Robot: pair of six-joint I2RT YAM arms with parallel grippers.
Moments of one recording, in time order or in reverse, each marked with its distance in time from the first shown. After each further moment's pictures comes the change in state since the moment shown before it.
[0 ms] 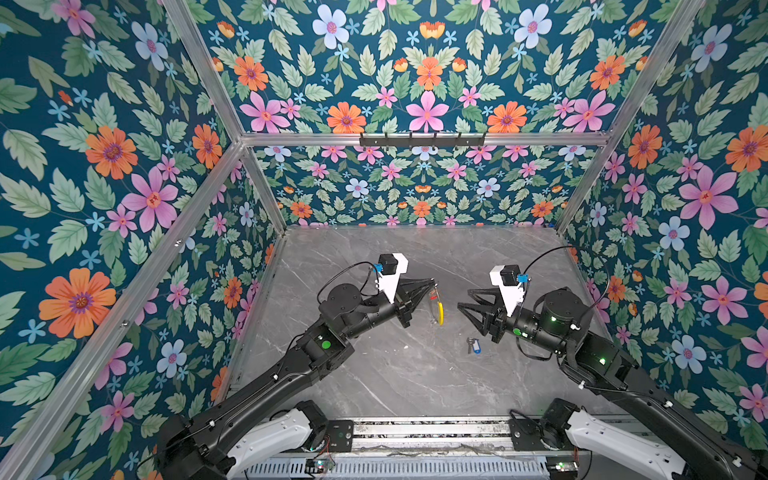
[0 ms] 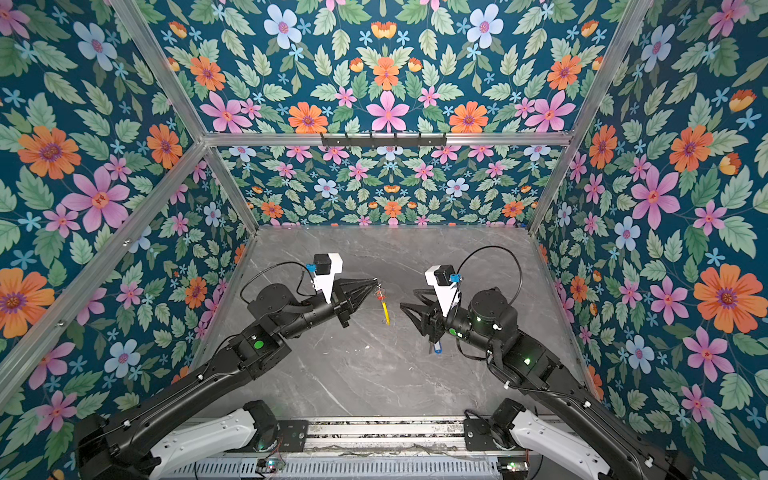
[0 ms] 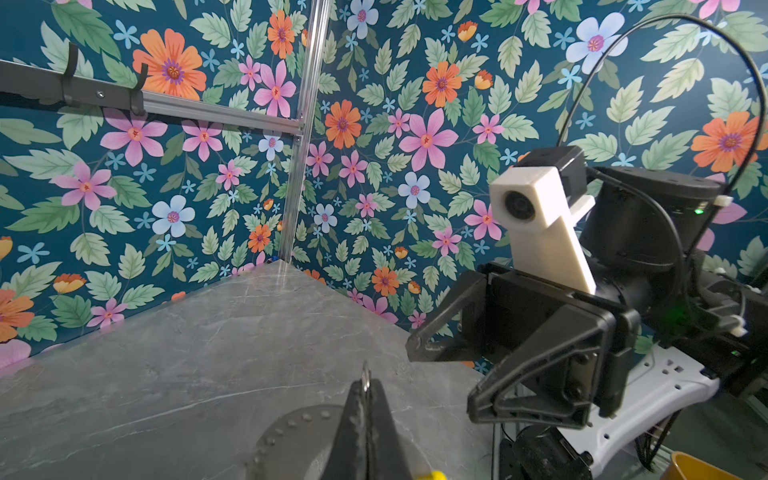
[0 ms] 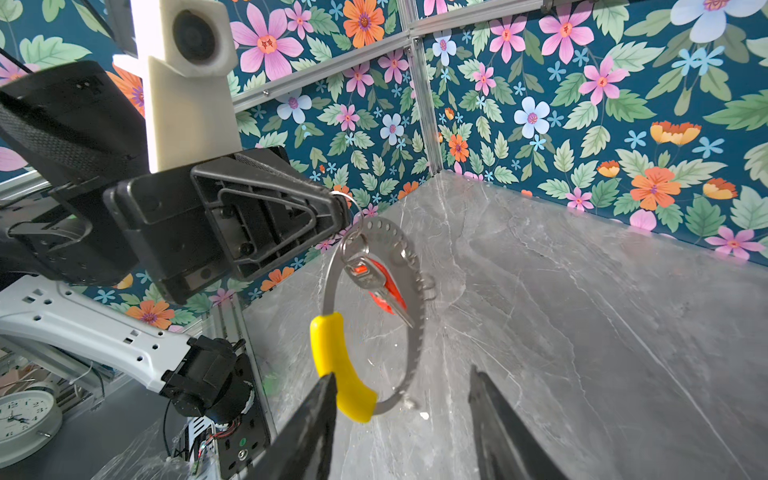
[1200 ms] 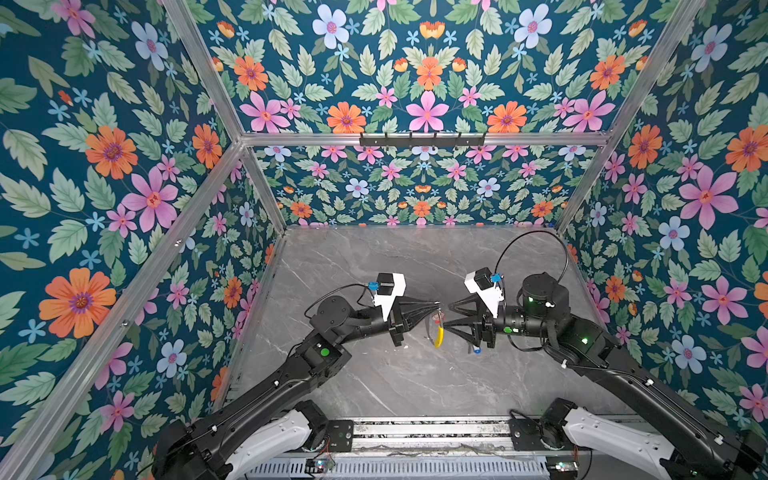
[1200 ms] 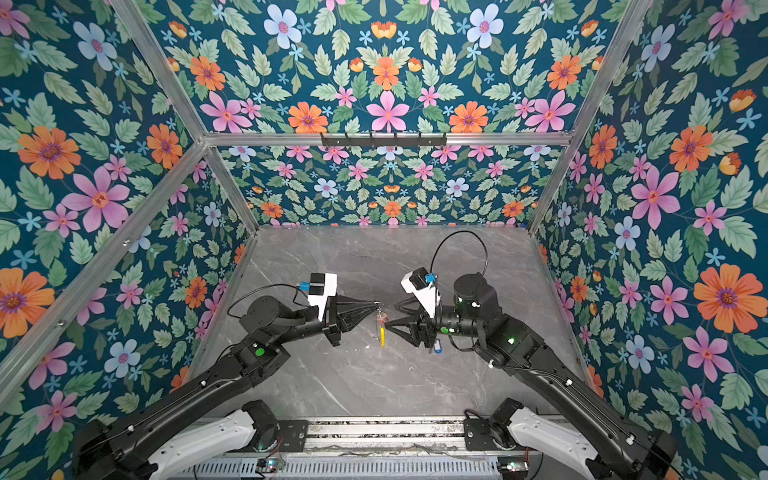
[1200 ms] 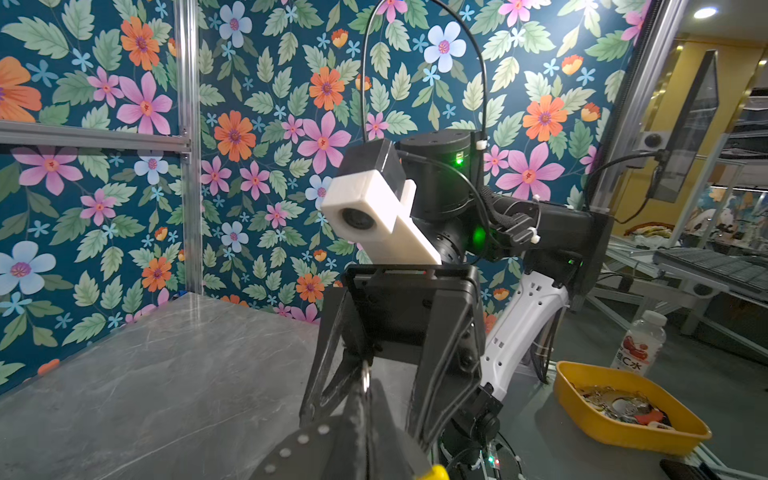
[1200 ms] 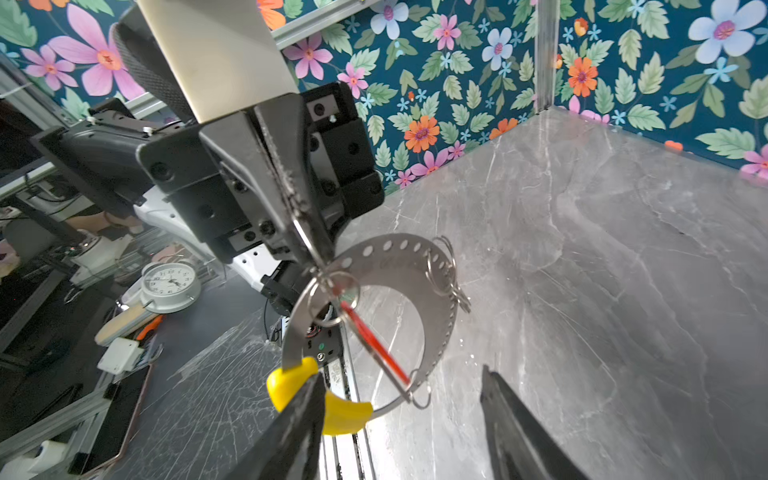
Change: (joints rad) left arm 0.032 -0.042 -0.121 0.230 0.333 -0.027; right arm -0.047 0.144 0.084 -0.093 -0.408 -0.095
